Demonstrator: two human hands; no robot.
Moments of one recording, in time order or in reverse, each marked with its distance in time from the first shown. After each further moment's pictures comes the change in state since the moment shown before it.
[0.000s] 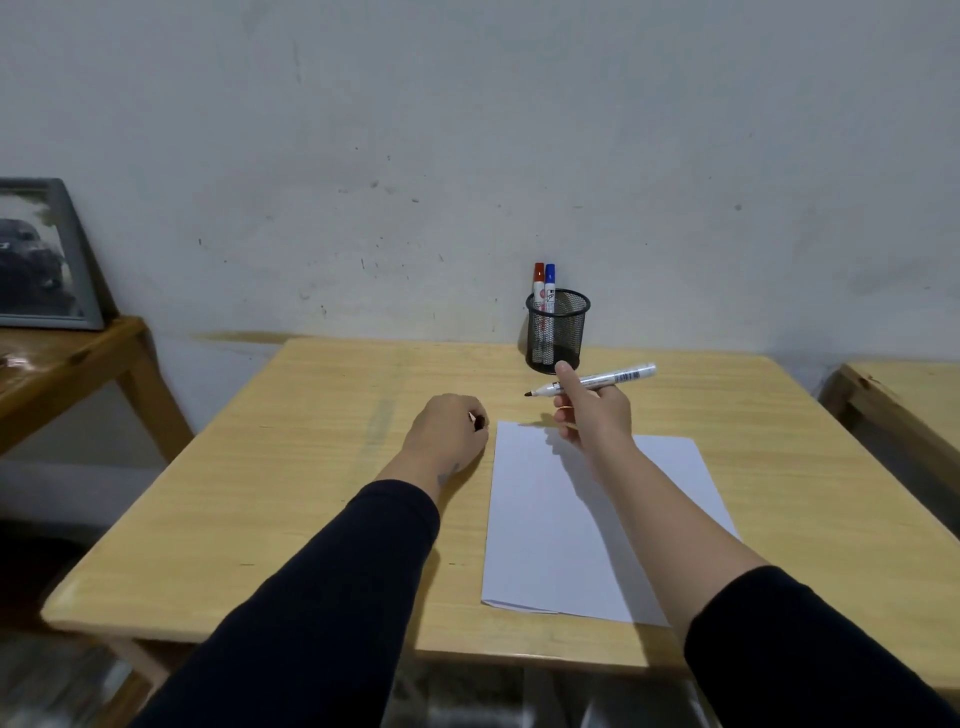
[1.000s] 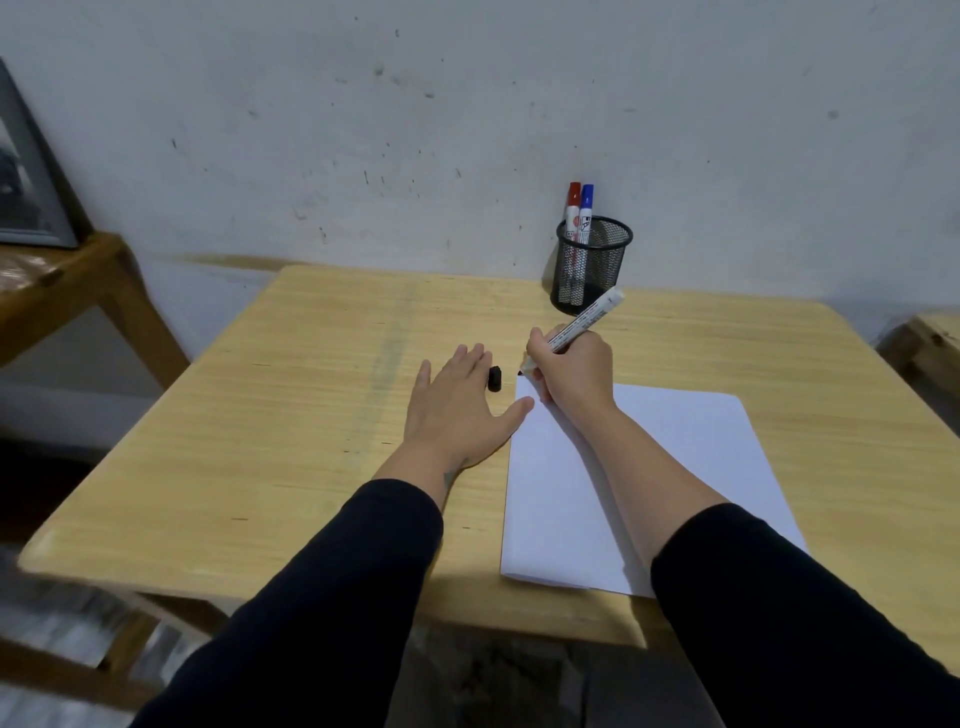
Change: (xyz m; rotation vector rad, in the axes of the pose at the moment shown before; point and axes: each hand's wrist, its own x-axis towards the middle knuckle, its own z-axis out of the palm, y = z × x) left_hand -0.010 -0.030 0.026 0.392 -0.027 0.092; right_hand 0.026 0.040 0.040 -0.544 -0.020 -0.327
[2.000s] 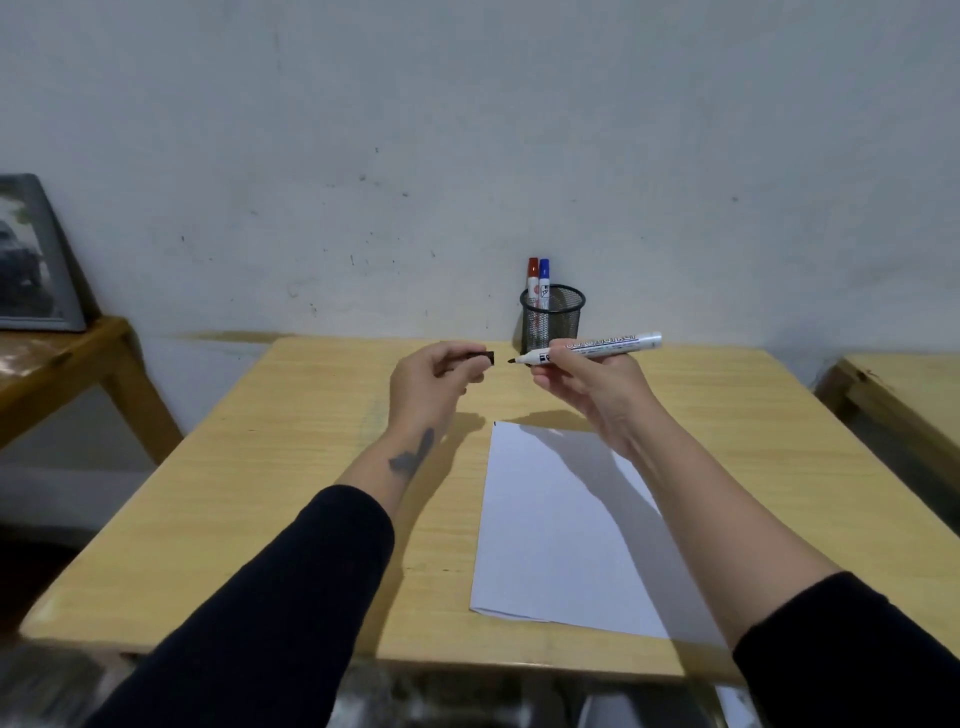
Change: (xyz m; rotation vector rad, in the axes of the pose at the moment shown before) left_hand 0.010 0.028 -0.069 -1.154 0.343 -0.031; right_hand -0.017 -0.053 -0.083 0.797 -0.209 0.187
